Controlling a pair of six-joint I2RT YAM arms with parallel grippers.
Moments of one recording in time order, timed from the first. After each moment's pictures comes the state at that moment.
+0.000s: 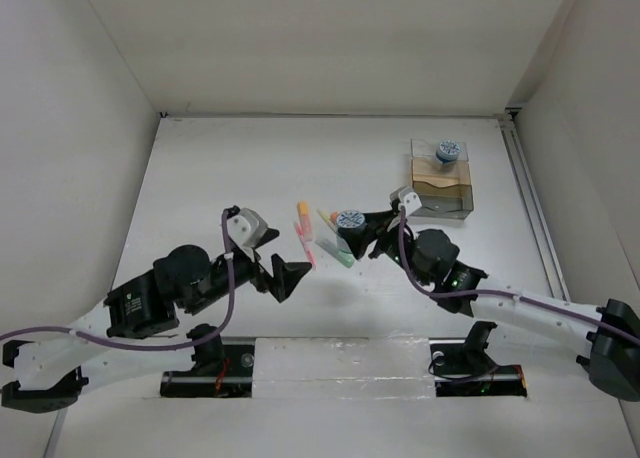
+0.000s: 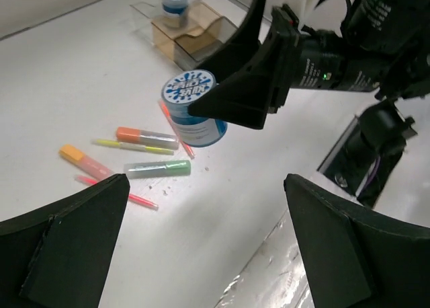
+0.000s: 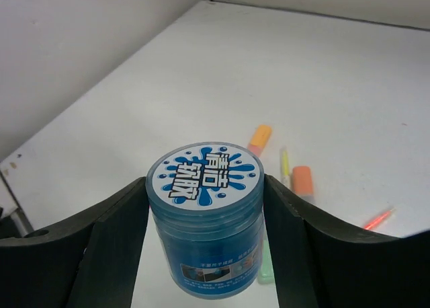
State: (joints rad) left arm -1.22 0.59 0.93 -0.52 -0.27 -0.20; right arm 0.98 0.99 0.53 0.48 0.22 0.27
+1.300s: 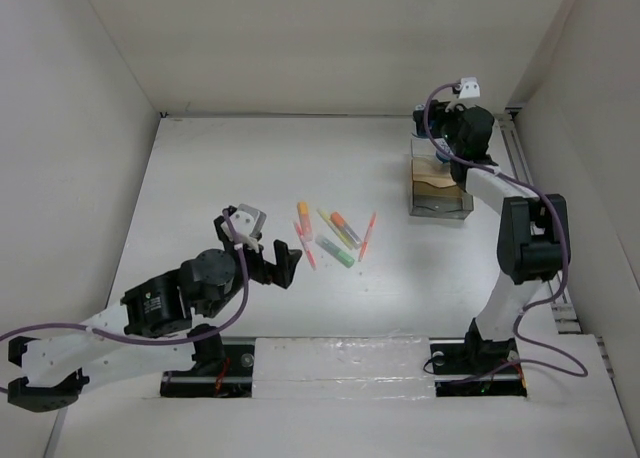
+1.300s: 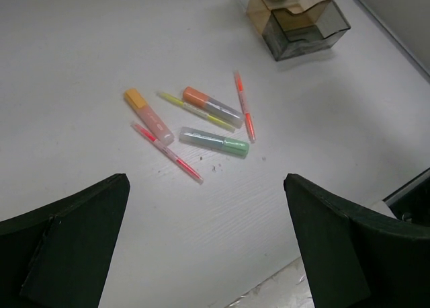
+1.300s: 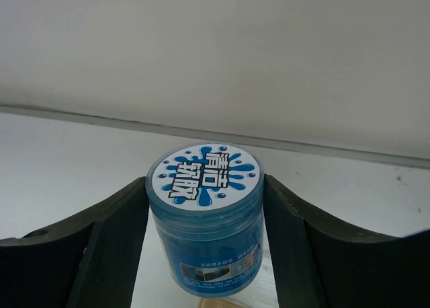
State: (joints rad) left arm -1.22 0.60 0.84 -0.58 -0.61 -0.37; right arm 0.07 1.81 1.23 0.58 -0.19 0.11
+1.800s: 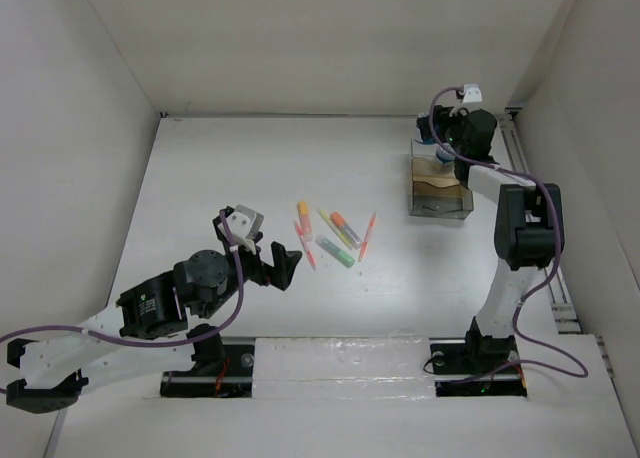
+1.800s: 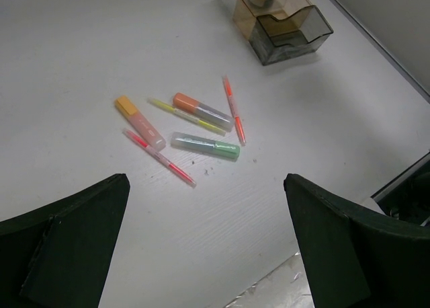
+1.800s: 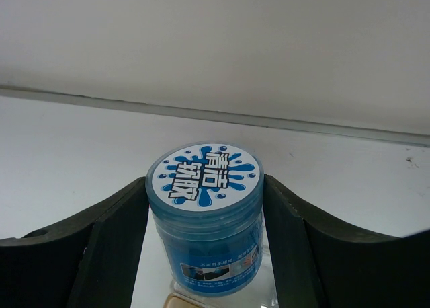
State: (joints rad) left arm -1.22 0.56 0.84 -0.56 -0.58 -0.35; right arm 0.01 1.96 1.29 0.59 -0.28 0.13
